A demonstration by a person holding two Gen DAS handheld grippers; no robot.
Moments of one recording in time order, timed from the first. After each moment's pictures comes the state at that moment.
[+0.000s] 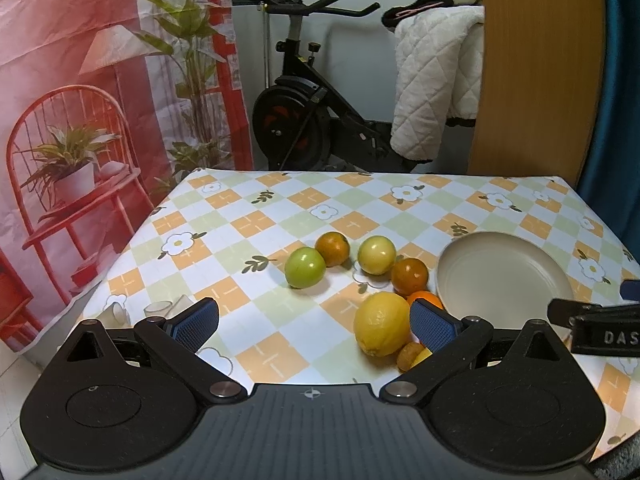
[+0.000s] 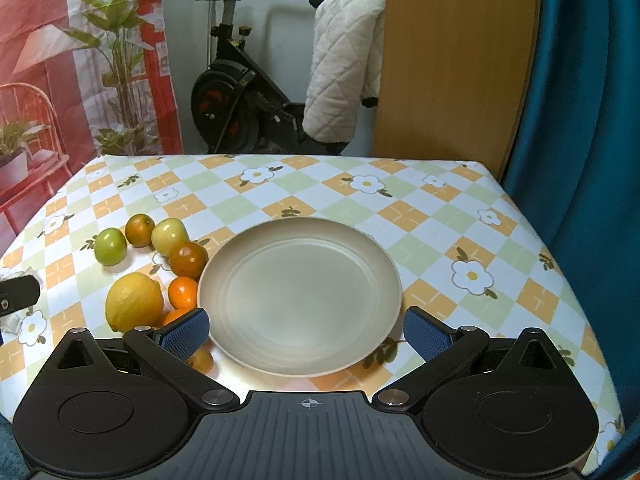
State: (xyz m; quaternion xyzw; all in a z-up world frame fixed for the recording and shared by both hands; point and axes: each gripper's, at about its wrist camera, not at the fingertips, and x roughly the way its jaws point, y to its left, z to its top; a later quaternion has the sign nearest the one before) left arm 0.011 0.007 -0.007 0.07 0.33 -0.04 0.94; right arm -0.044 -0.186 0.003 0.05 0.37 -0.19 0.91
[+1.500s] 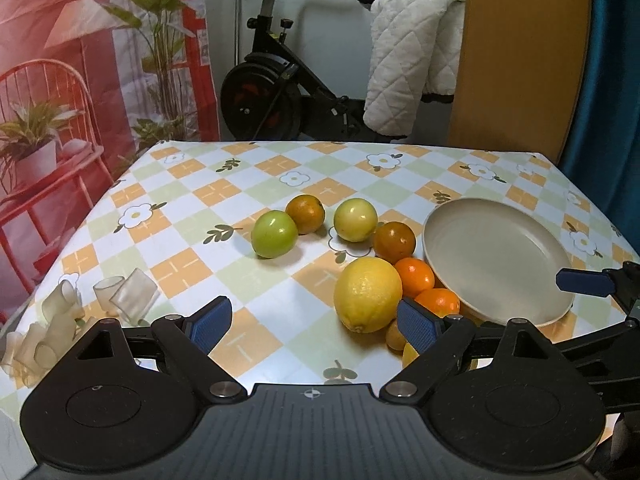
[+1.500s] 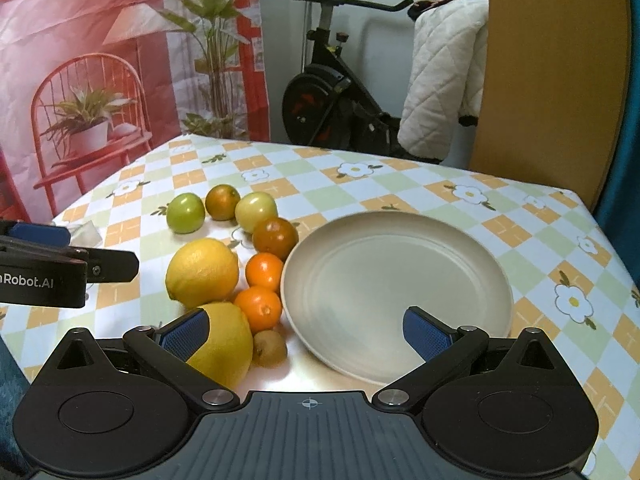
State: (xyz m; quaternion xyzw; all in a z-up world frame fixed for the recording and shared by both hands) left arm 0.027 0.012 -0.053 0.05 0.35 -0.09 0.93; right arm -0.028 -0.157 -0.048 0.01 0.36 -0.06 0.93
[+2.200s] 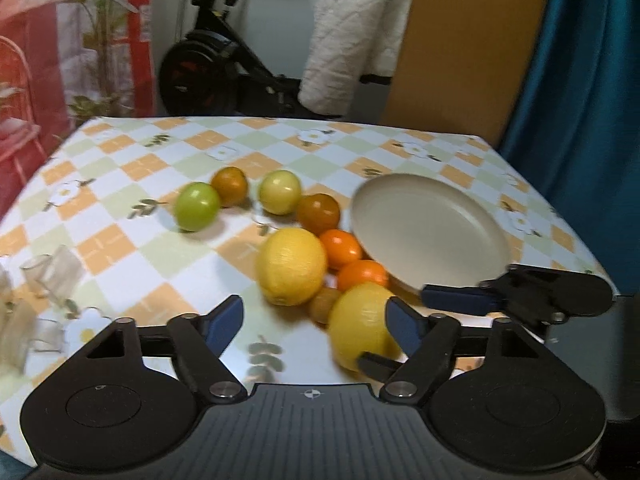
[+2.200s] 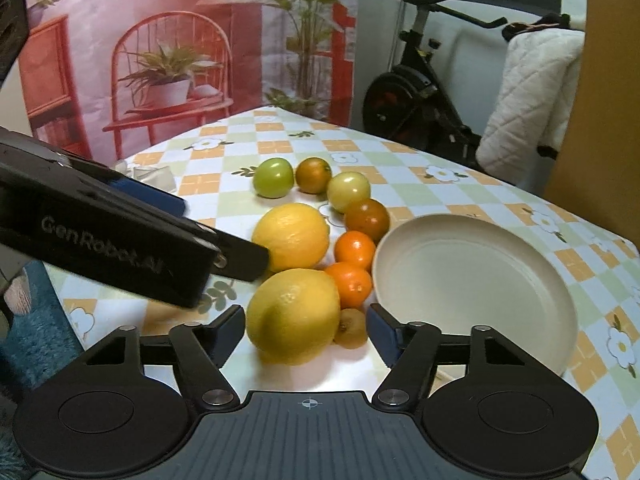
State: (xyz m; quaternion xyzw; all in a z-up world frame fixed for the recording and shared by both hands) left arm 0.026 0.001 -0.067 0.01 0.37 -0.20 0.91; right arm -0.034 -0.119 -0.063 -0.06 0.37 0.05 0.93
